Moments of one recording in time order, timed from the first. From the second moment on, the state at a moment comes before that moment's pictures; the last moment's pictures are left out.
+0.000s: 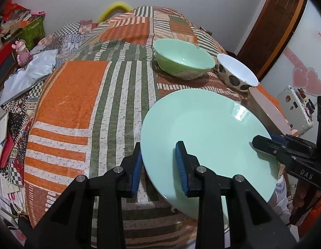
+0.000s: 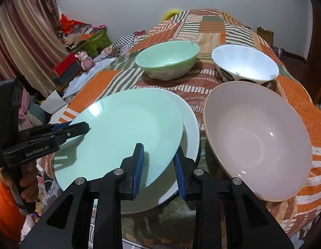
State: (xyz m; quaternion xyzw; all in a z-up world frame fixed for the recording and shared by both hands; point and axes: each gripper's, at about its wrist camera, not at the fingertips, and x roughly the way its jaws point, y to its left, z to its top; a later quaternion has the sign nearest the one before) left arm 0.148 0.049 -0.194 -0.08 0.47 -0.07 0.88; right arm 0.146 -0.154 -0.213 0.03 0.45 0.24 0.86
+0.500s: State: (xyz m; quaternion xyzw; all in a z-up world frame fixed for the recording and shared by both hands) left arm 0.163 0.050 -0.212 -0.08 0.49 -0.07 0.87; right arm 0.148 -0.159 -0.224 0.06 0.46 0.22 0.86
